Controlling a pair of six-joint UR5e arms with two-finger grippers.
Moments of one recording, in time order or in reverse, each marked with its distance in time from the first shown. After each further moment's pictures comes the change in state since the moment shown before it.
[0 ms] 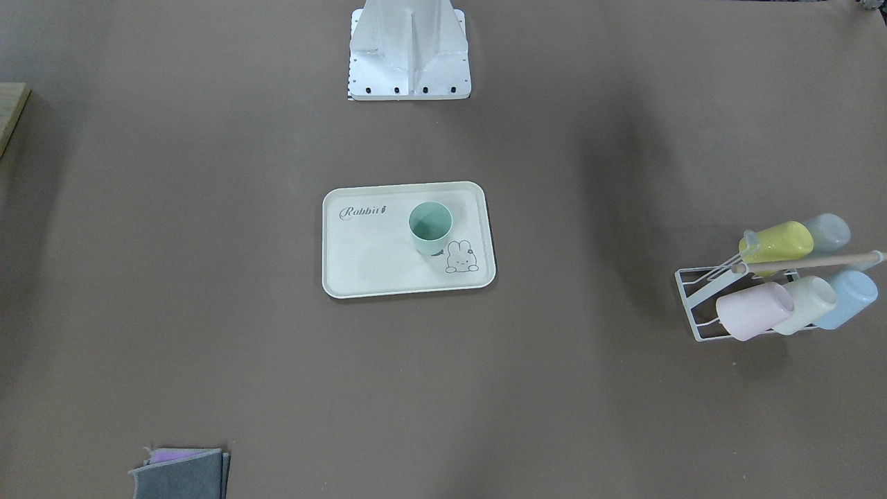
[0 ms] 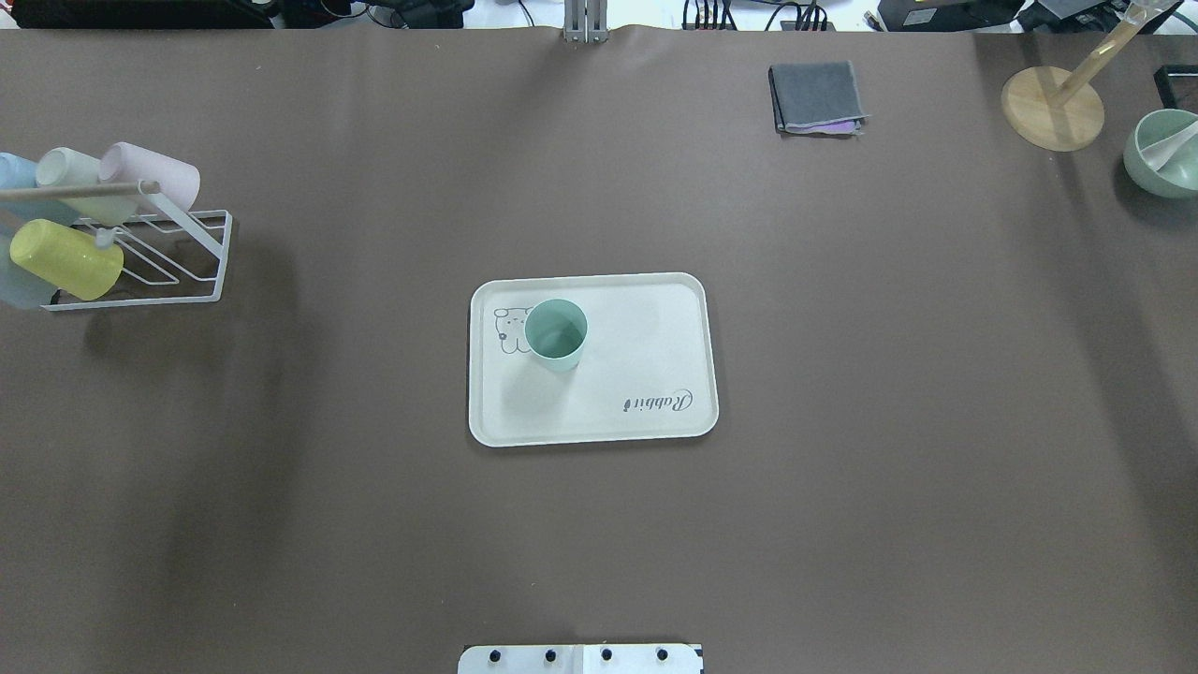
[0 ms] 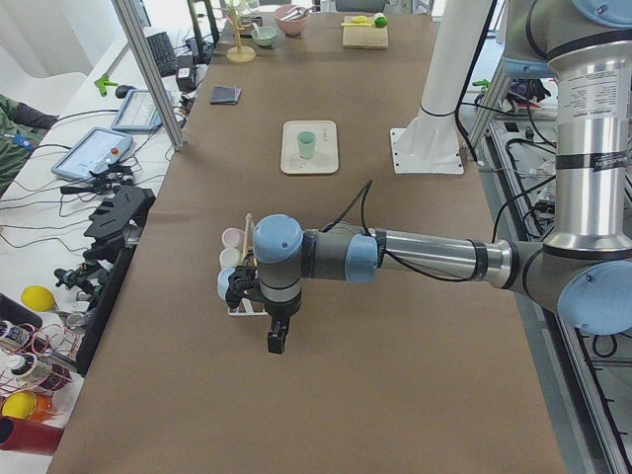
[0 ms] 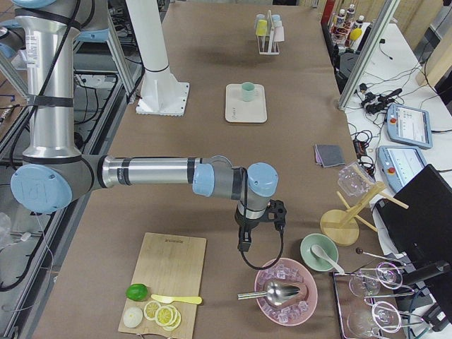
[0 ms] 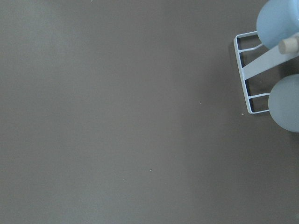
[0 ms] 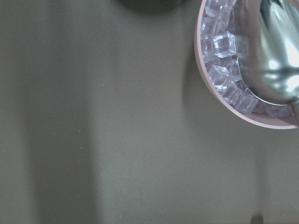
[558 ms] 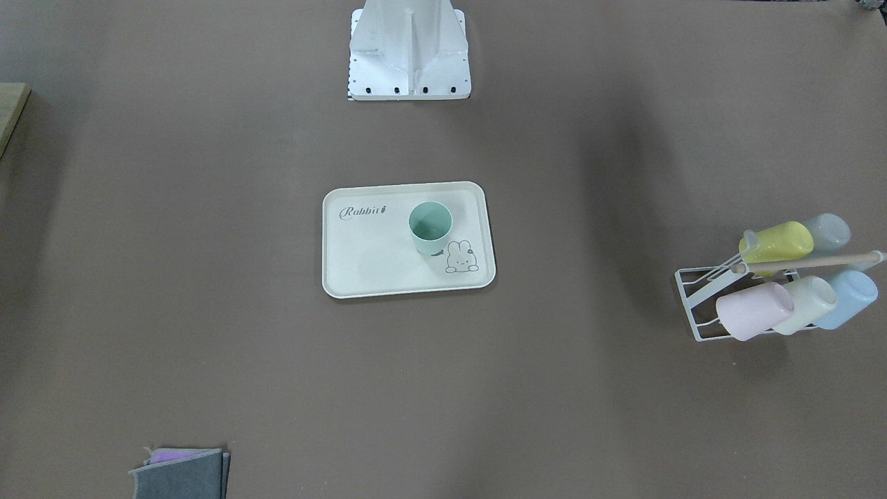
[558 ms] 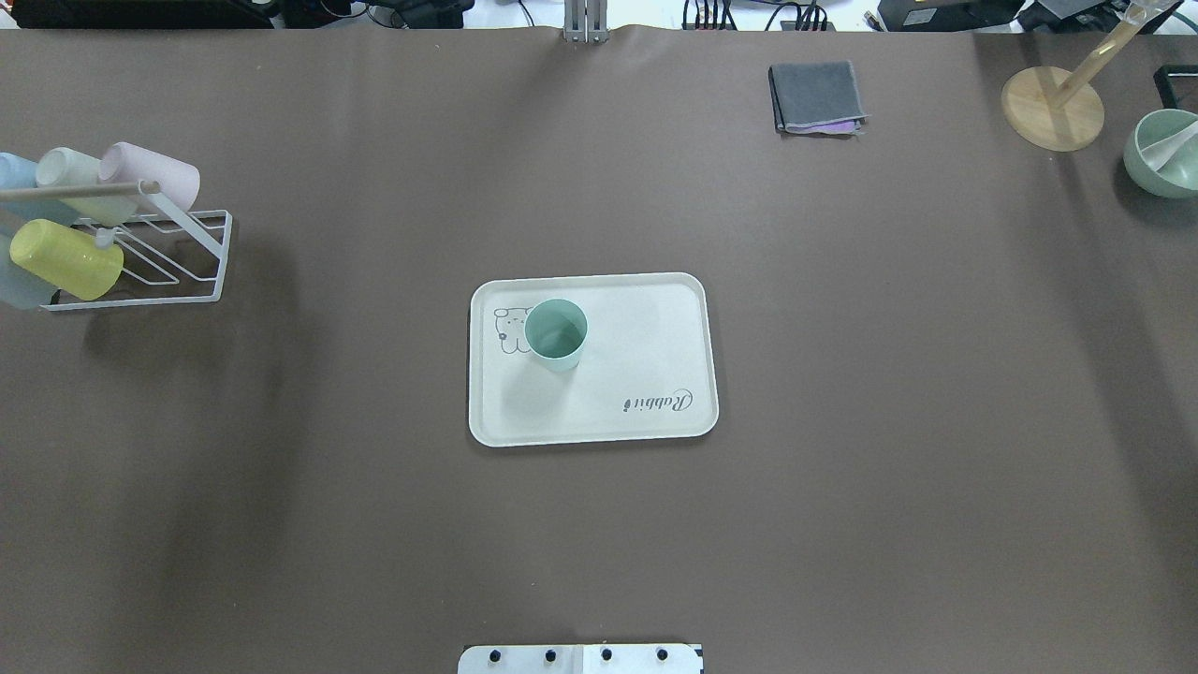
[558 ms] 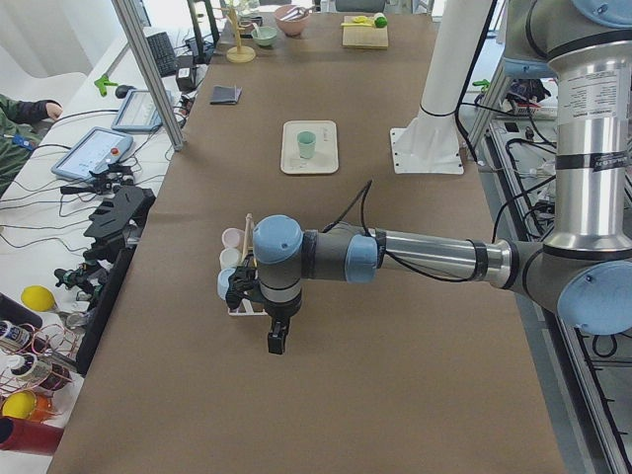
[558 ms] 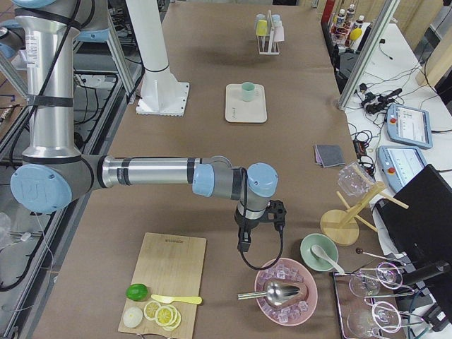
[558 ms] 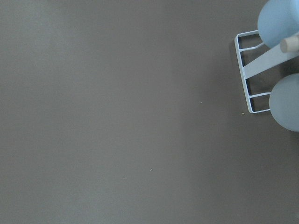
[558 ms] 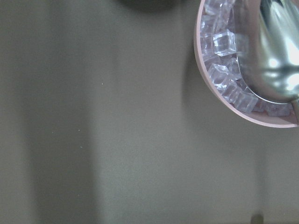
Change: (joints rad) left arm 0.000 0.000 0.002 0.000 0.000 0.000; right arm 0.000 0.000 0.000 -0.001 0.002 0.000
